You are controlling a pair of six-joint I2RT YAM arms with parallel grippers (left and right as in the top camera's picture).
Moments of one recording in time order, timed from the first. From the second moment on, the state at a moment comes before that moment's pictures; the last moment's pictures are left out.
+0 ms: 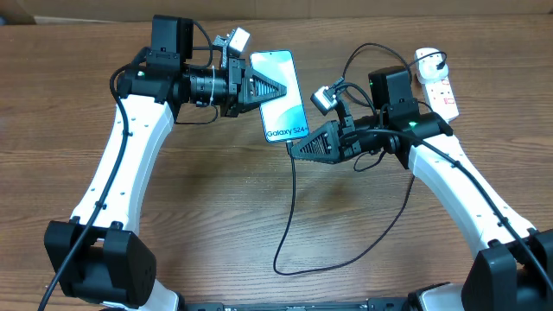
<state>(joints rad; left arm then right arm) -0.16 1.74 1.60 -0.76 1.25 -0.57 0.27 1.58 1.17 -0.48 -1.56 0.39</state>
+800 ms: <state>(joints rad) -0.16 1.75 1.60 -0.75 1.25 -0.57 0.27 1.58 1.17 -0.39 -1.53 0.53</state>
